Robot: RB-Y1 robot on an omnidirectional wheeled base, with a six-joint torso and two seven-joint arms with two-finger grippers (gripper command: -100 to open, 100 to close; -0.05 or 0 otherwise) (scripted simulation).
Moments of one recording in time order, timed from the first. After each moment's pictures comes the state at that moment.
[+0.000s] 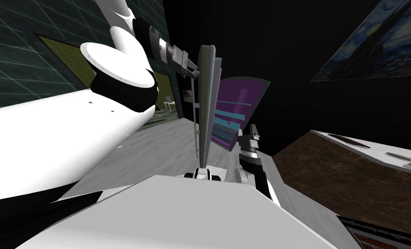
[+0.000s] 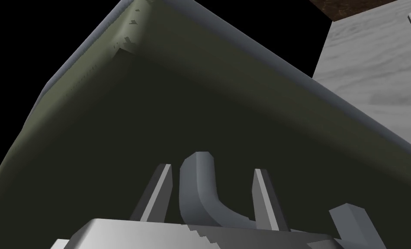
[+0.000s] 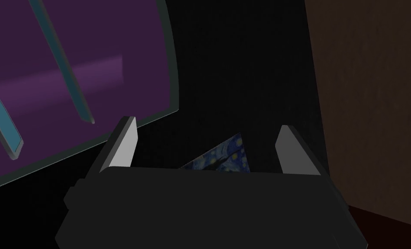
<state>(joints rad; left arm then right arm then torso) -1.96 0.42 1.04 -0.80 0.38 1.96 -0.18 0.50 0.03 0.05 -2.35 0.07 -0.37 -0.13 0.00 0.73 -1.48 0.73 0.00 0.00</state>
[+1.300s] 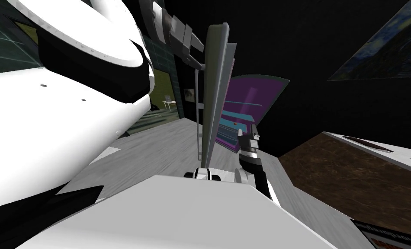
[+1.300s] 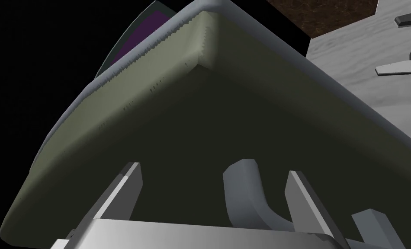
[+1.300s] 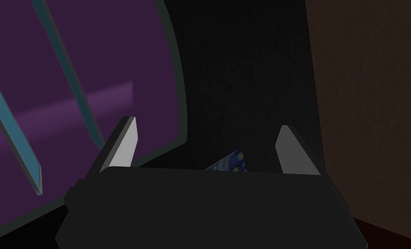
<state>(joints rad) -2.10 0.39 1.08 -0.76 0.36 2.01 -0.10 0.50 0.03 0.05 -2.35 0.07 -0.37 -0.13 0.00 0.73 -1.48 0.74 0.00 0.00</state>
